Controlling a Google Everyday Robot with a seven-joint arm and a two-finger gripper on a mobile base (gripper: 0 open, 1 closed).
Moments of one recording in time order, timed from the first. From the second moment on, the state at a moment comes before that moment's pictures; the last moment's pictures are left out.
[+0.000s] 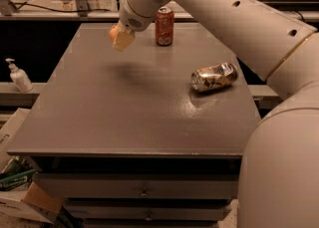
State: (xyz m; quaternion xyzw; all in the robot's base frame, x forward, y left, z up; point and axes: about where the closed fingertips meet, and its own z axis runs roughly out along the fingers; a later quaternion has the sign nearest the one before) arm 0.710 0.102 0.911 -0.65 0.68 0.03 0.34
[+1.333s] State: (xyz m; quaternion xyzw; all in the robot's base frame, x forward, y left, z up) arm 0.678 -0.071 0.951 -0.56 0.76 -0.07 0.33
